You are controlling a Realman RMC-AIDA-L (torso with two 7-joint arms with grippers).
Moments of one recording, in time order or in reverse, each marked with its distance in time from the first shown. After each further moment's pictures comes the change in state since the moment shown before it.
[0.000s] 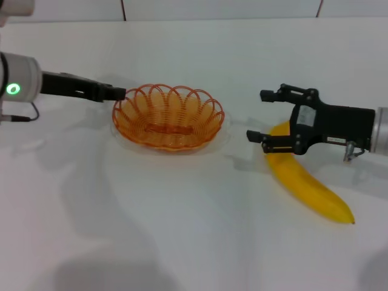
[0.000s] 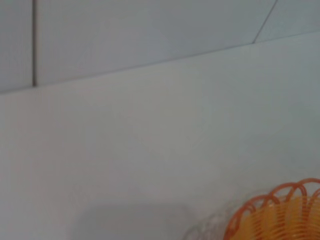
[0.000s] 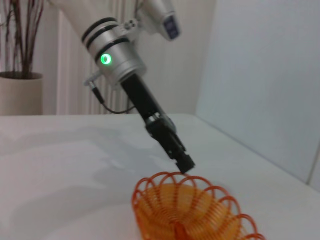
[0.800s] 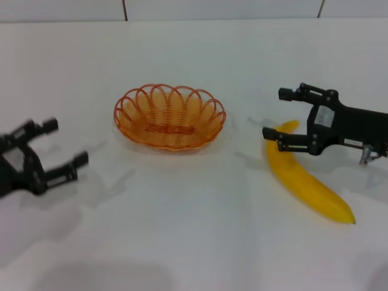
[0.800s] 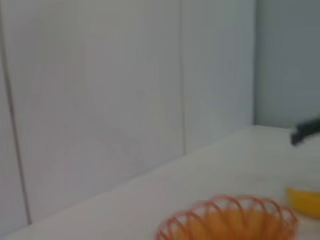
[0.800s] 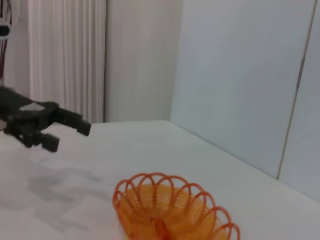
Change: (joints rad) left arm 0.621 0.008 0.249 0.022 -0.893 0.272 1.079; right arm -0.058 -0.015 -0.003 -0.006 0.066 -0.011 0.000
